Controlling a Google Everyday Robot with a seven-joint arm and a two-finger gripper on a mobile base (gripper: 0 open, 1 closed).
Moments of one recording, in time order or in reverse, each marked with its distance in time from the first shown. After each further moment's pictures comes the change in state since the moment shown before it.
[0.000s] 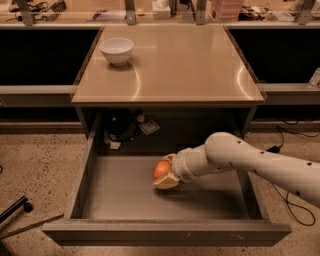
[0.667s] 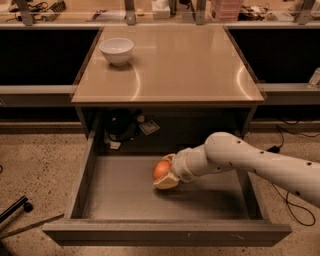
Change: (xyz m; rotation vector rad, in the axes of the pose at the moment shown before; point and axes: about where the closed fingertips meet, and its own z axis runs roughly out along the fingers) arm -0.001 0.000 -0.001 0.000 0.000 0.000
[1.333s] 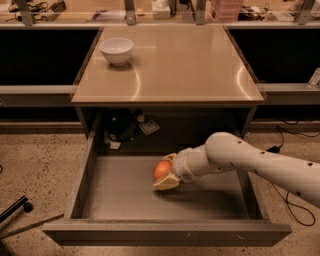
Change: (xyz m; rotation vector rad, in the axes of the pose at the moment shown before) arm 0.000 0.000 0.000 0.000 0.000 0.000
